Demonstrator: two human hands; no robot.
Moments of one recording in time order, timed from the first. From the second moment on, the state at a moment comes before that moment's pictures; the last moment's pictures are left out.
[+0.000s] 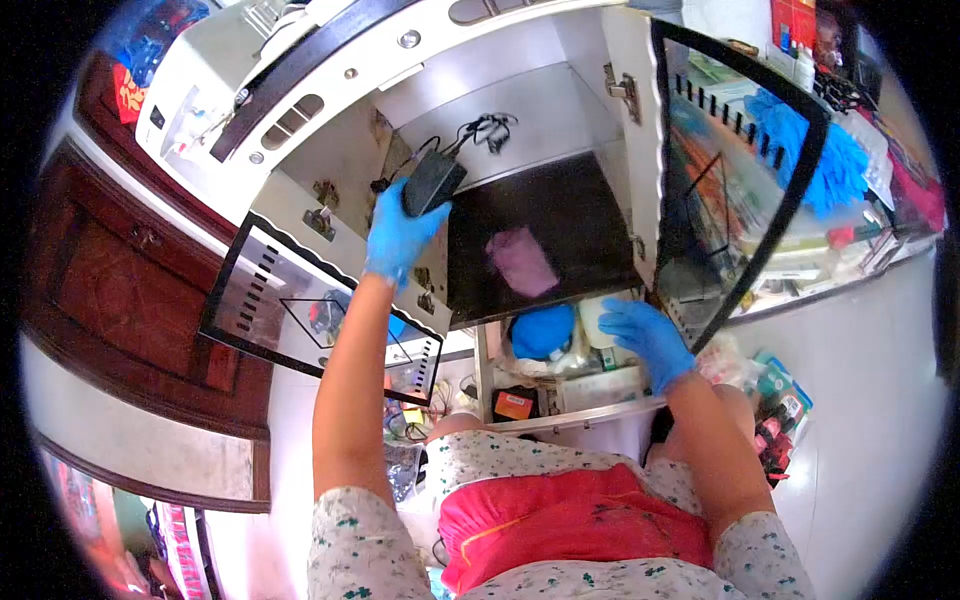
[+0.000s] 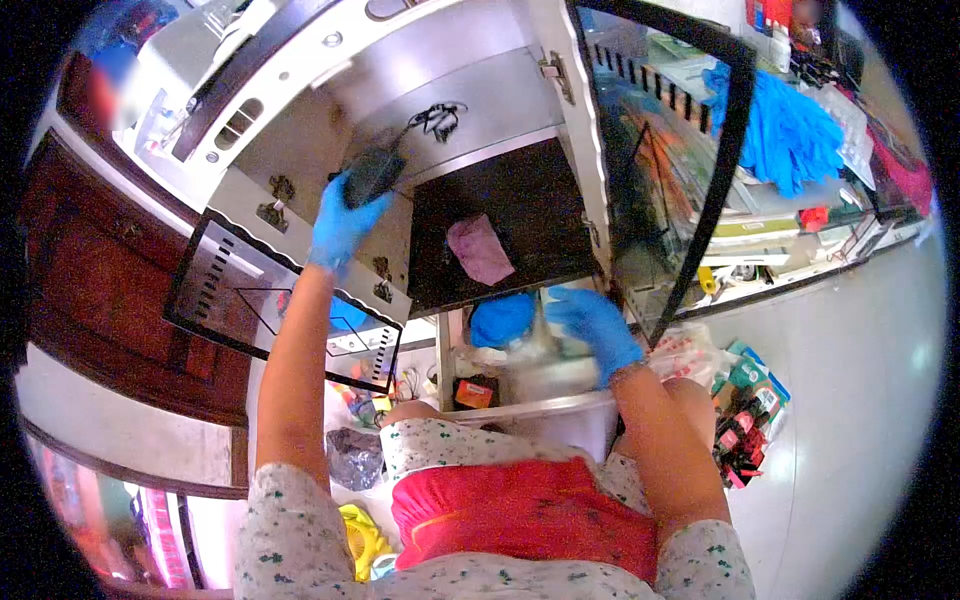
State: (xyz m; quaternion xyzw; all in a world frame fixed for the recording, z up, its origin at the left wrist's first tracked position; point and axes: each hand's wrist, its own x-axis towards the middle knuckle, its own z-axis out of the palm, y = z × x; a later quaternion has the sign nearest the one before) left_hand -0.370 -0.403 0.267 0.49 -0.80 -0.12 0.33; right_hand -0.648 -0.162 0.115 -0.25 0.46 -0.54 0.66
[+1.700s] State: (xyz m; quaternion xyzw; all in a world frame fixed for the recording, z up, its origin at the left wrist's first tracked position) left_hand -0.269 -0.096 0.316 0.38 -0.55 -0.59 0.45; right_hand -0.602 -0.080 0.271 -0.36 0.12 -0.67 0.63
